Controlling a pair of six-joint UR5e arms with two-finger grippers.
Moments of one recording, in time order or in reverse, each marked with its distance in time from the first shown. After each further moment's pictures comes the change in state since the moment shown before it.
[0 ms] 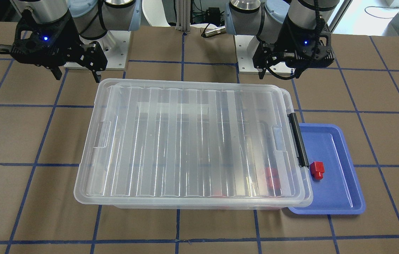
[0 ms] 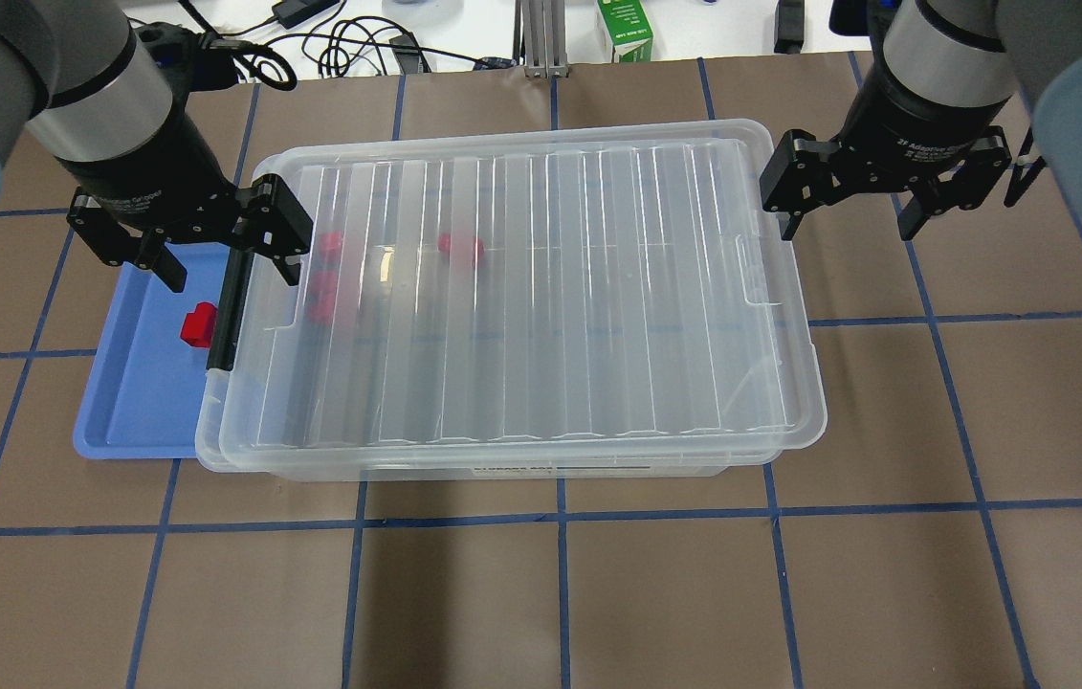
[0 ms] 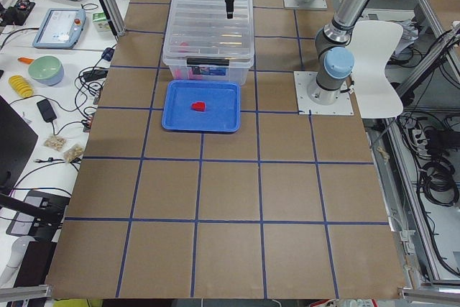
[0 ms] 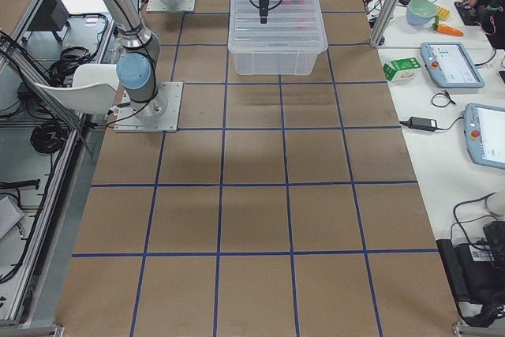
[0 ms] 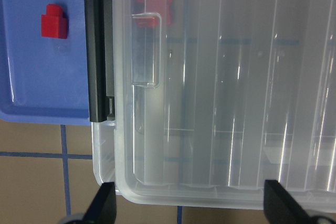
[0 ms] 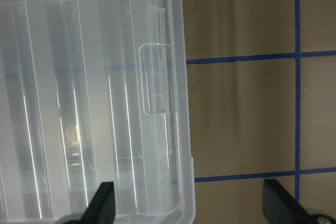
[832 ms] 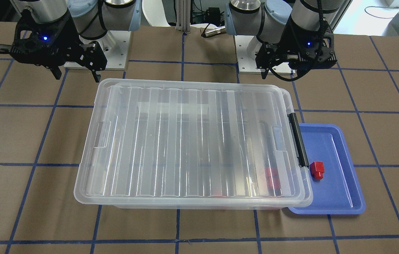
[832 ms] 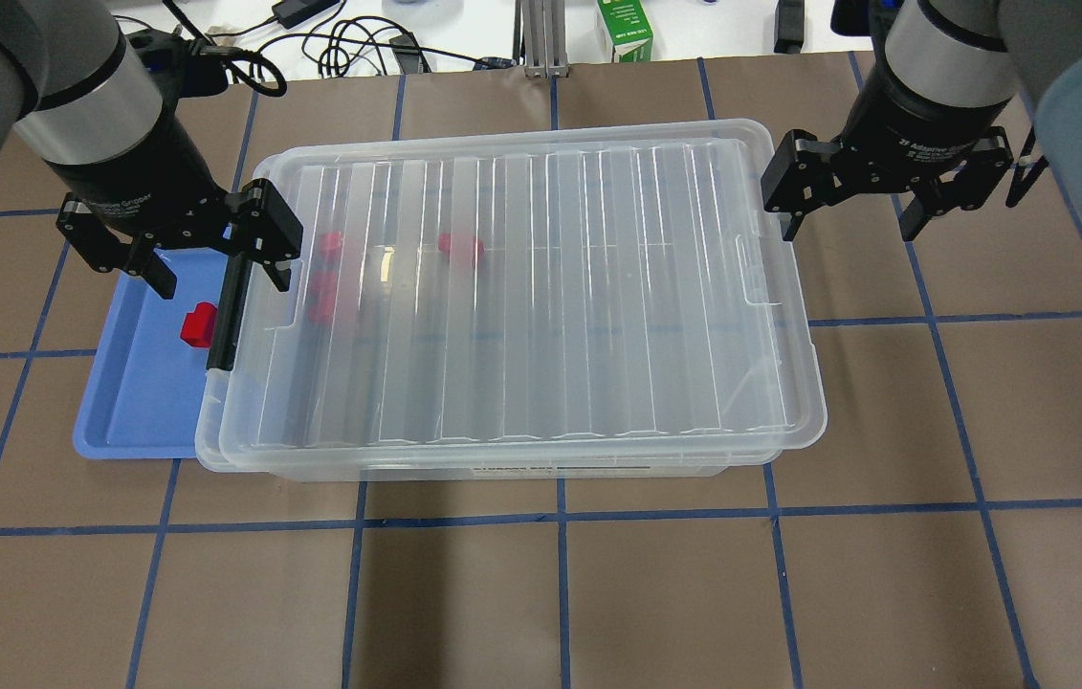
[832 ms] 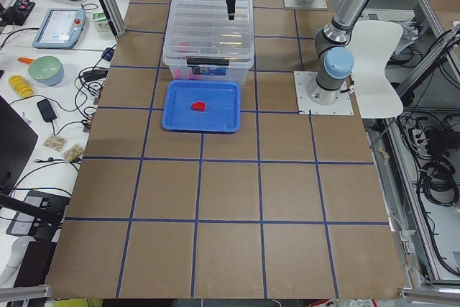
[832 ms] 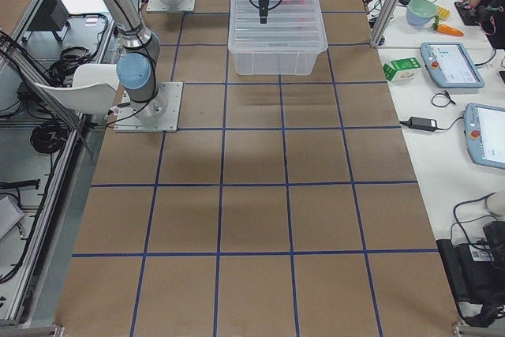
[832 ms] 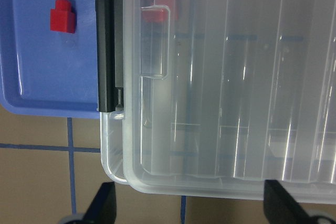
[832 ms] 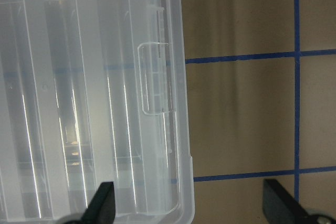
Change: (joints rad) left arm 0.016 -0.007 -0.005 -0.019 0.005 0.000; right arm -0.003 0.000 0.001 0.001 0.000 0.000
